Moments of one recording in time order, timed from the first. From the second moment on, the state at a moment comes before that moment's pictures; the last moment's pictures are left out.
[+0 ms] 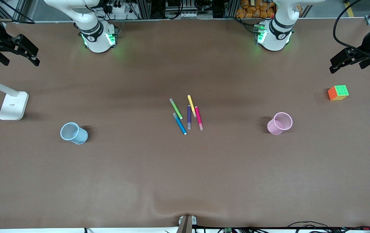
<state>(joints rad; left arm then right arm) -0.04 -0.10 -0.05 -1.61 0.05 1.49 -0.22 0.00 -0.25 0.07 -1.74 0.00 1.58 0.09</state>
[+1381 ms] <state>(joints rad) -0.06 0.02 -0.17 -1.61 0.05 1.43 -0.30 0.00 -0.25 0.07 -1.75 0.00 1.59 0.09</state>
